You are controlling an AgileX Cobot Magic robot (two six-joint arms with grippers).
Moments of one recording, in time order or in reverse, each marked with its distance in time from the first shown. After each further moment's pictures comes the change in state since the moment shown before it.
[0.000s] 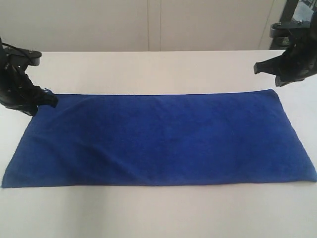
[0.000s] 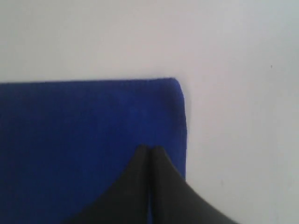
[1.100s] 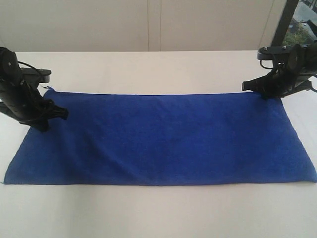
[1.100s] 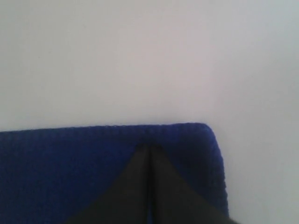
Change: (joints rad) left arm 0.002 0.155 -0.015 -0.080 -0.031 -0.004; right arm 0.000 0.225 0.000 0.006 -0.305 0.018
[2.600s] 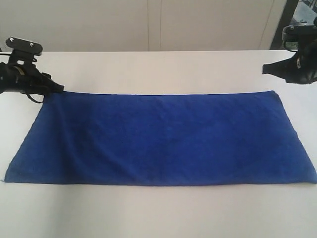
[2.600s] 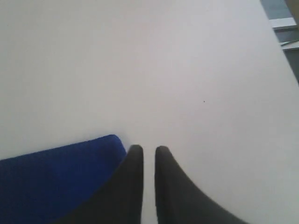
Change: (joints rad) left arm 0.065 0.035 0.038 0.134 -0.719 0.050; right arm 0.000 -0.216 0.164 -0.707 -0.045 0.788
